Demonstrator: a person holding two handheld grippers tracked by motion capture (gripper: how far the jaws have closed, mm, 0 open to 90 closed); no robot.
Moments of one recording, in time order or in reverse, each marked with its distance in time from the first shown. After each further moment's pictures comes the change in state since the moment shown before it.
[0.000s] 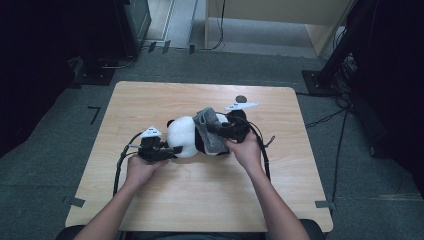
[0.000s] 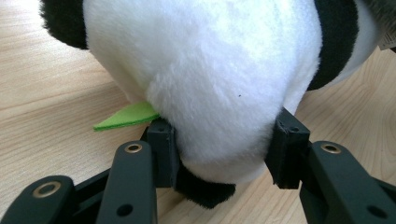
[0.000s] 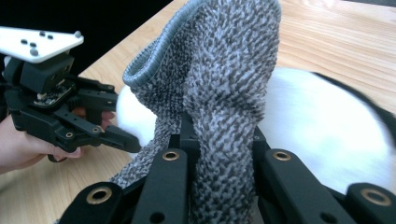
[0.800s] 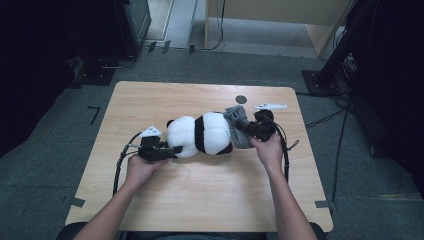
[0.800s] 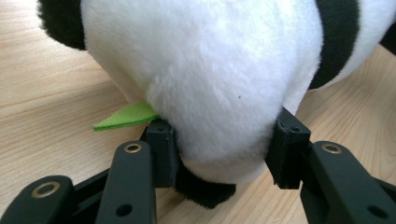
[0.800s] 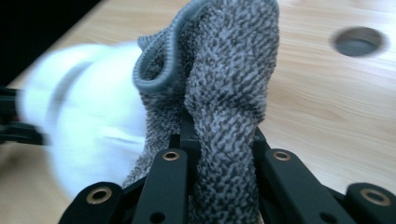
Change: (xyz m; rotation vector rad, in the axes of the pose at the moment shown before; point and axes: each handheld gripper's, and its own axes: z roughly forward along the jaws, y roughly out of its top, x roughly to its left) left arm 0.003 -0.001 0.001 0.010 -0.005 -0.006; right arm -0.063 -0.025 -0.041 -0.027 -0.188 0.122
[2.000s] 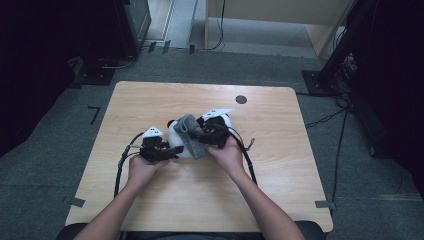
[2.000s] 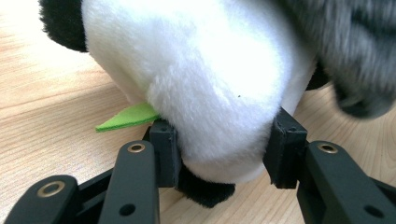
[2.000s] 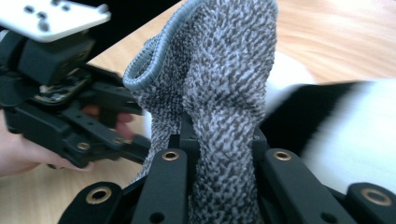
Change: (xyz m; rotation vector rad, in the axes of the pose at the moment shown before) left arm -0.008 0.003 0.000 -0.005 0.021 -0.005; right arm 0.115 0.006 0.067 0.040 0.212 -0.218
